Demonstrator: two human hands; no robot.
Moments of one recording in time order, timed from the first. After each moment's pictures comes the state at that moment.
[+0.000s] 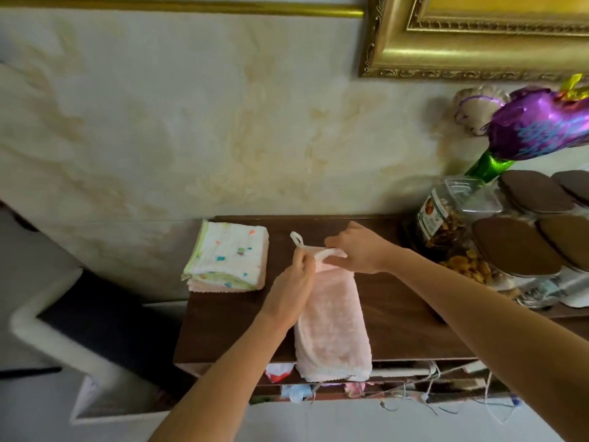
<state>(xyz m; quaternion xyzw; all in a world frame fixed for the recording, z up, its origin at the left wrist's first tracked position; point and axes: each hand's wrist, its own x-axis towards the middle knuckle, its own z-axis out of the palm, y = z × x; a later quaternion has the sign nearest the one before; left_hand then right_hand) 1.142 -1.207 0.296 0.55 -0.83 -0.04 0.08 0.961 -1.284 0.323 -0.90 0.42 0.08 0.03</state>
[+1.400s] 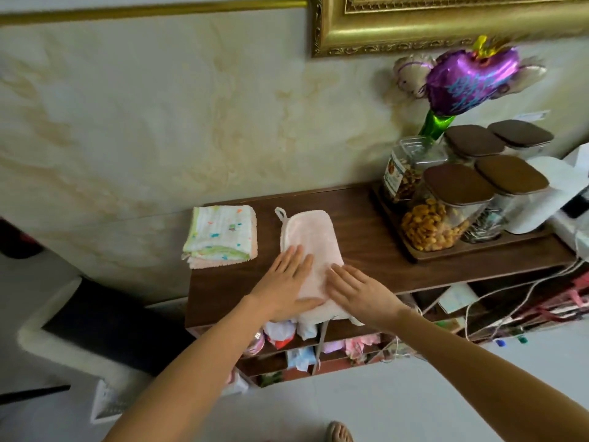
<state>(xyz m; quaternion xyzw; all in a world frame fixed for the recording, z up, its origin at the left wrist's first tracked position) 1.168 -1.162 0.264 0.40 -0.90 -0.09 -0.12 0.949 -1.102 0.253 -0.91 0.41 0.05 -0.10</state>
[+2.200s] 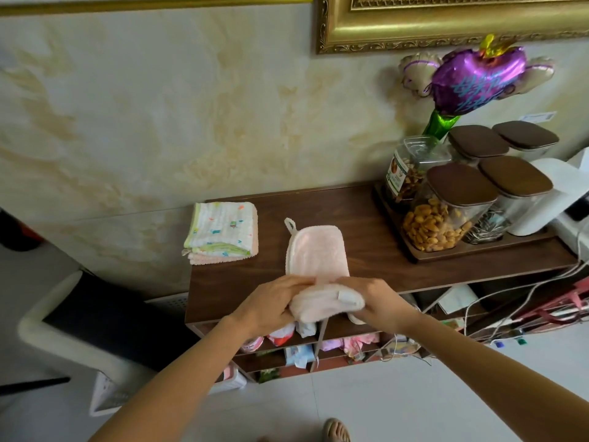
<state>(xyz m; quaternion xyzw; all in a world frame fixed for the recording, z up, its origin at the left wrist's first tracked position) 1.196 -1.135 0.264 0.35 -0.89 -0.27 0.09 0.944 -1.087 0.274 -0.82 0.47 -0.22 0.25</state>
